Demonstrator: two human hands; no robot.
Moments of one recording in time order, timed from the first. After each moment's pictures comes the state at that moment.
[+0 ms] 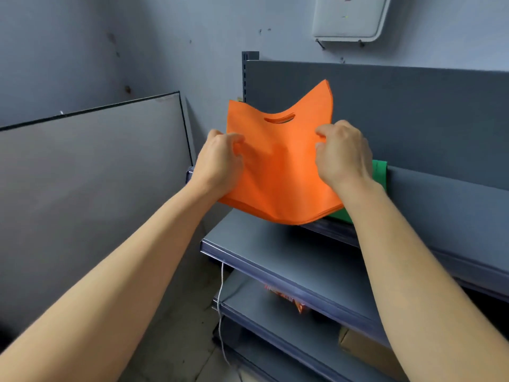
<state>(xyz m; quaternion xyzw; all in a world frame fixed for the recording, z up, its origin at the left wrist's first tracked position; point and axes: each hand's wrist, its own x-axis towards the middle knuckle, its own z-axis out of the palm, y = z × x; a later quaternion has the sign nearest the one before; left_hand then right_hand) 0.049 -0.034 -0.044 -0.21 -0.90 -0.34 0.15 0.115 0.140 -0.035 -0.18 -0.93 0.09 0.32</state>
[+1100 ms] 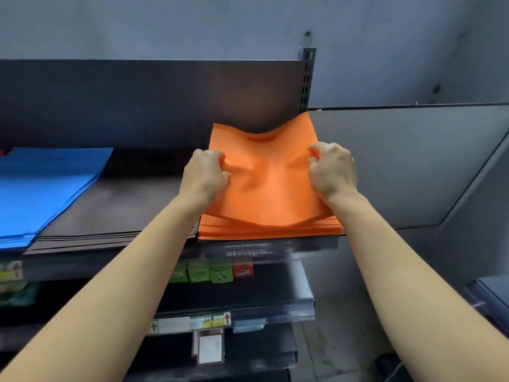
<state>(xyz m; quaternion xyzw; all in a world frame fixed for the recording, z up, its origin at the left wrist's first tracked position) 0.231 -0.584 -0.070 0.29 -0.91 -0.19 0.23 0.110 -0.422 -0.074 0.24 -0.91 0.29 0.18</state>
